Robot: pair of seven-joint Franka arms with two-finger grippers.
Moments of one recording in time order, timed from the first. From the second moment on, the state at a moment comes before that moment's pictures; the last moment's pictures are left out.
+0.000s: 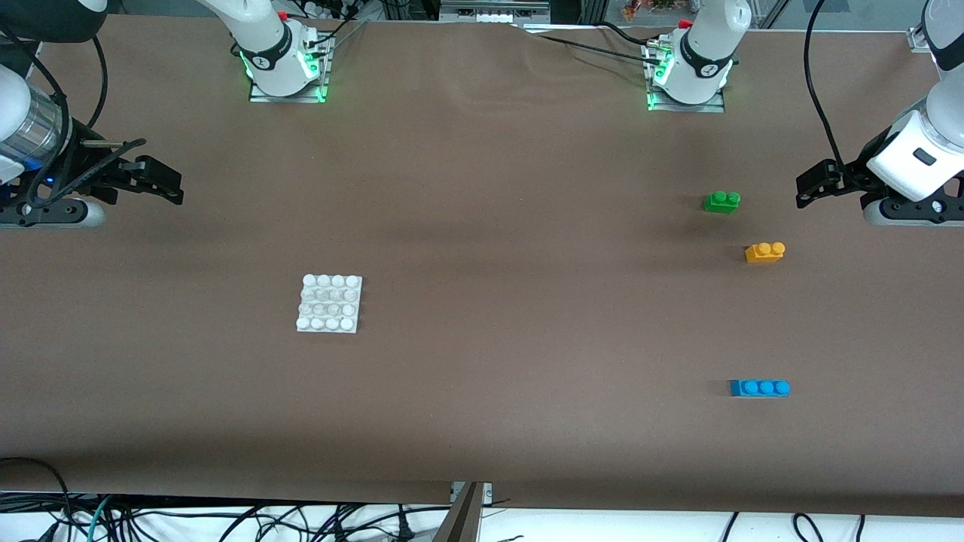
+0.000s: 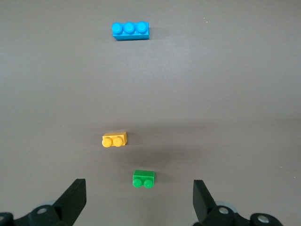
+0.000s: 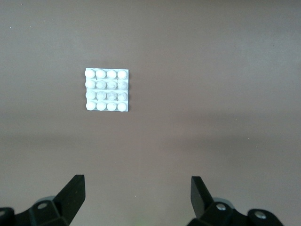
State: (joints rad) left arm 0.02 -0.01 -0.03 -1.74 0.03 1.67 -0.02; right arm 0.21 0.12 -0.10 -1.47 0.01 1.52 0.10
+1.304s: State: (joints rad) left arm 0.02 -0.01 -0.03 -1.74 0.03 1.67 -0.02; right arm 0.21 0.12 -0.10 -1.47 0.01 1.52 0.07
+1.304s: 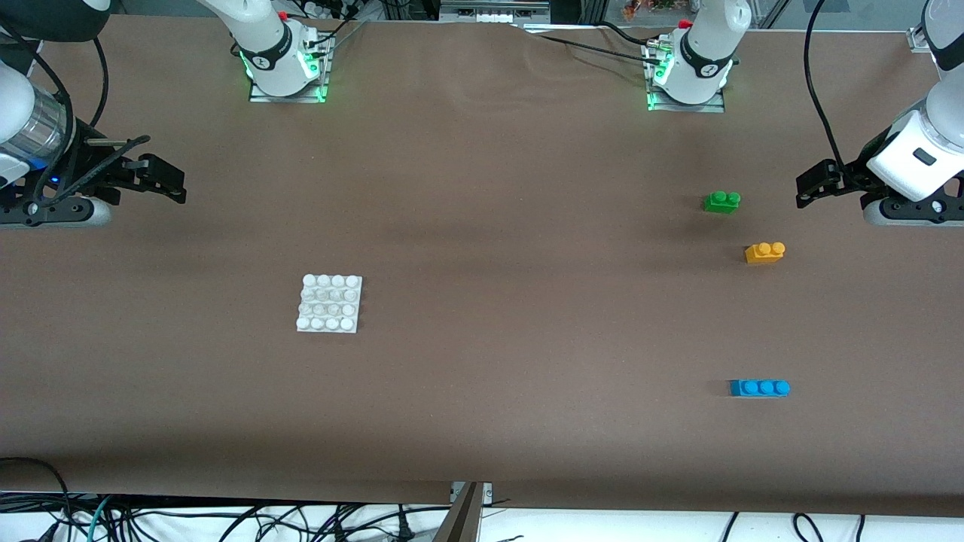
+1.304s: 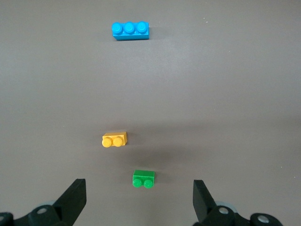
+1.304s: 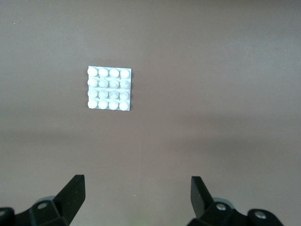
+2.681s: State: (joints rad) left arm 0.02 -0.01 -0.03 -1.74 0.03 1.67 -0.02; right arm 0.23 0.15 -0.09 -1.50 0.05 1.55 0.10
